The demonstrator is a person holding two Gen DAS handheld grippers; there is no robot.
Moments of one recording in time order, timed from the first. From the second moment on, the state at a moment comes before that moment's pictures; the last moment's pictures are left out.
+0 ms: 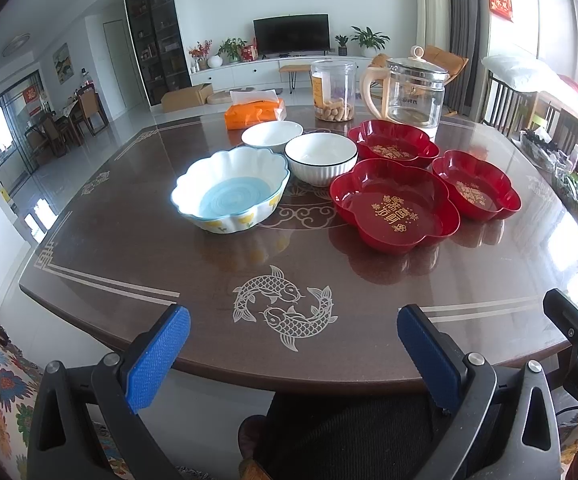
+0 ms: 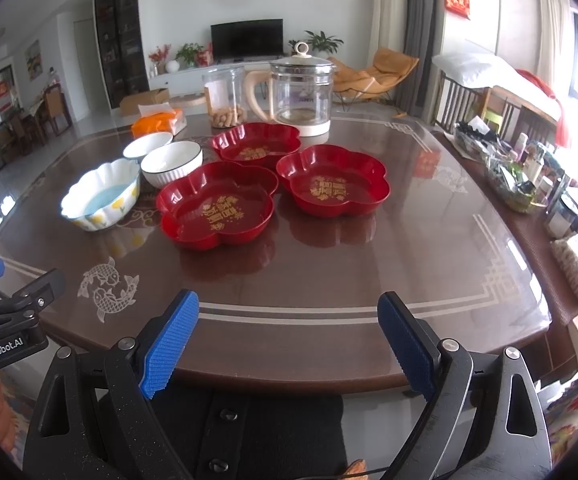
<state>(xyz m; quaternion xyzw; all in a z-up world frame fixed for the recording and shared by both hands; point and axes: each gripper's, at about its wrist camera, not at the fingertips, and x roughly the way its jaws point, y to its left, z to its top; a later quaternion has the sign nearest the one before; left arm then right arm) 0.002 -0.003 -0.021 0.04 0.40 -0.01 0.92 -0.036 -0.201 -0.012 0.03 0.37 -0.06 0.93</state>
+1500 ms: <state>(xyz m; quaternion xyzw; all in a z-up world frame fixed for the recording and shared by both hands) -0.002 0.001 -0.026 0.05 0.41 -0.01 0.91 -0.038 -0.197 -0.018 0.03 0.38 -0.06 0.92</state>
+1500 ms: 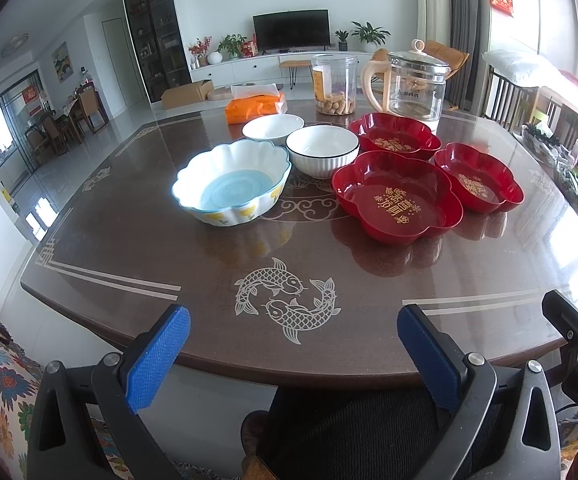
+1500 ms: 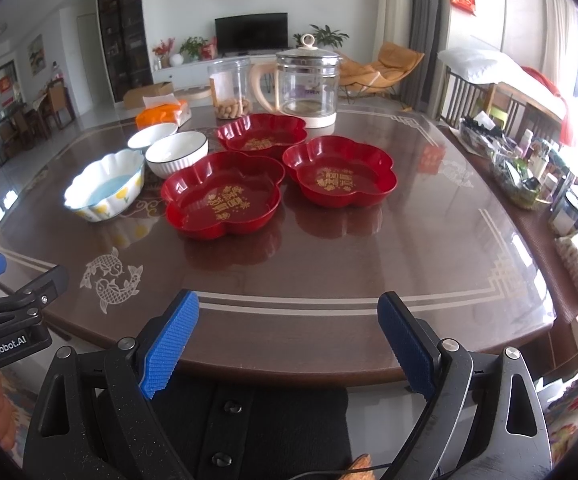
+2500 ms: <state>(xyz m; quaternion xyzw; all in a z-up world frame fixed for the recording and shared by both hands) 0.000 -0.006 -0.025 0.04 0.43 -0.02 0.90 -0.044 -0.203 -0.012 0.04 0.37 -0.06 0.92</state>
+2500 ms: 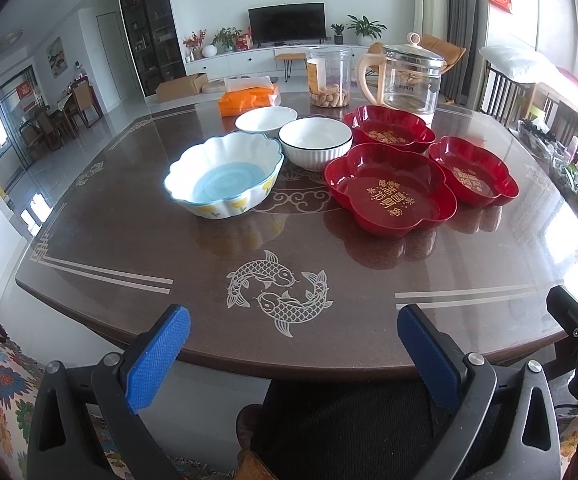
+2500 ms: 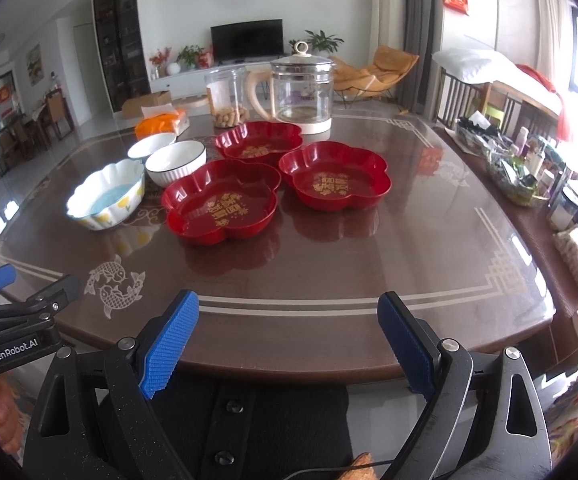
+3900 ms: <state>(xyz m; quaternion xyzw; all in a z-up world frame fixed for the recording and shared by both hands) 0.000 0.005 -0.028 0.00 0.44 -0.04 0.90 -0.047 -0.201 -0.013 0.05 0.37 -0.06 0.93</state>
